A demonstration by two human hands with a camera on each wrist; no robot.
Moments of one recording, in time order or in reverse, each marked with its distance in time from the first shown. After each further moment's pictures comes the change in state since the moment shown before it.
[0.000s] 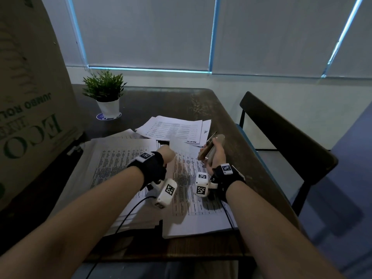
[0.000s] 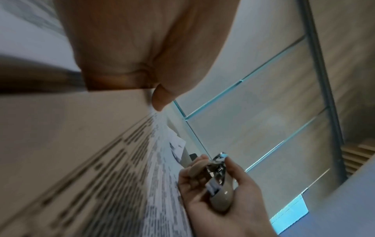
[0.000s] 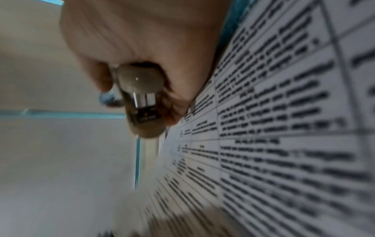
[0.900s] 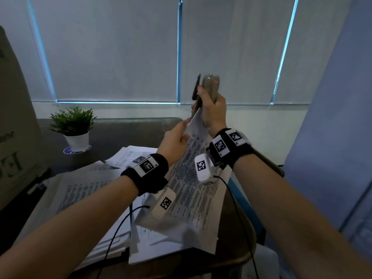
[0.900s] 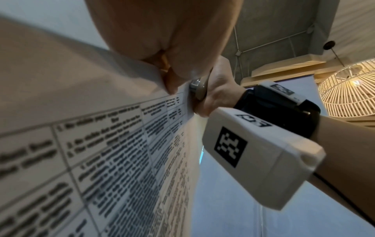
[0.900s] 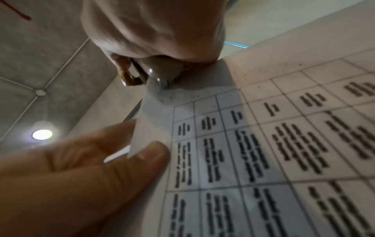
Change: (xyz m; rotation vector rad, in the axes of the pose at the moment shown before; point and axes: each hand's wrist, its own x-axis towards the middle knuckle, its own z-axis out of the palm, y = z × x) left_hand -0.106 0.144 0.006 -0.108 0.192 0.851; right_hand -0.139 -0.201 0.077 -0.432 -0.161 -0.984
